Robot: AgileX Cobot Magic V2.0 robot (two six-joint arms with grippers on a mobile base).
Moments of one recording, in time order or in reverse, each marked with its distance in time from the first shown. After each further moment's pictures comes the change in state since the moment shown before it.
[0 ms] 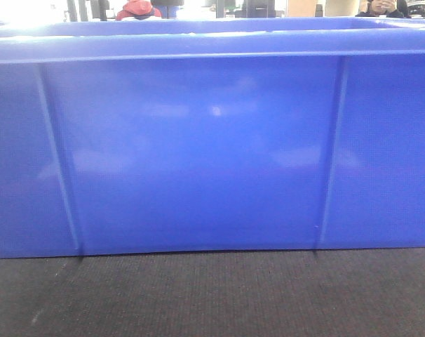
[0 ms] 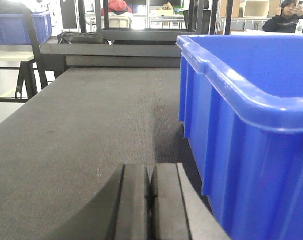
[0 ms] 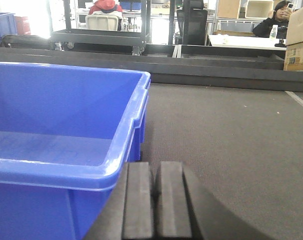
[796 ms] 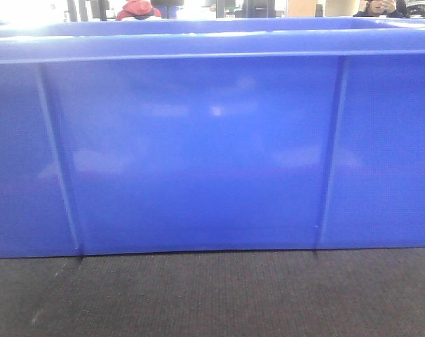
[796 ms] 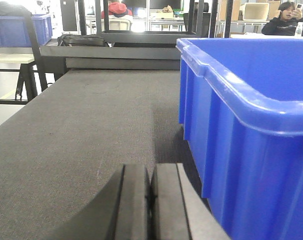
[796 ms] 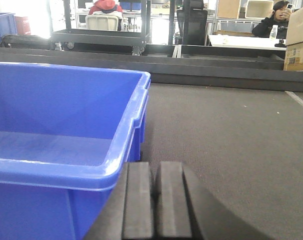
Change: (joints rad) left arm 0.000 0.000 0.000 -0.002 -0.006 0.000; right arm -0.002 0.000 0.000 0.000 -0.003 0.000
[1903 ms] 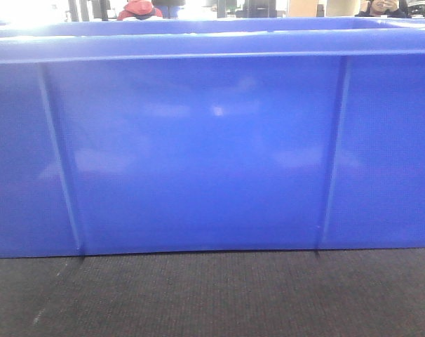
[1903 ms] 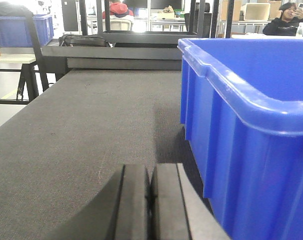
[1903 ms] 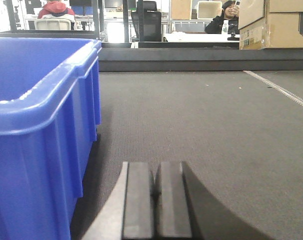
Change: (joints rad) left arm 0.000 0.000 0.002 0.000 -0.002 0.000; right arm -0.236 -0.002 0.400 0.136 -0.426 -0.094
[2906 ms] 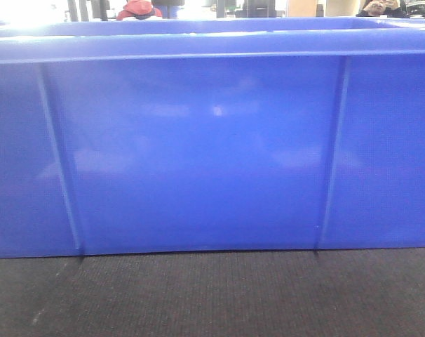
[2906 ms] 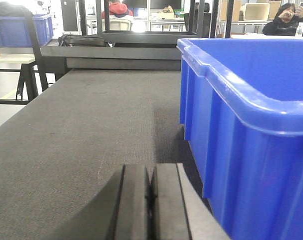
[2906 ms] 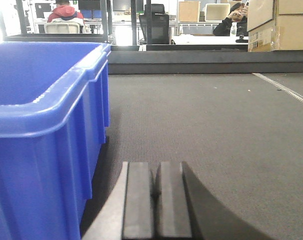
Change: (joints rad) left arm 0.000 0.000 0.000 0.000 0.000 0.000; right arm 0.028 0.000 0.001 0.002 -0.010 0.006
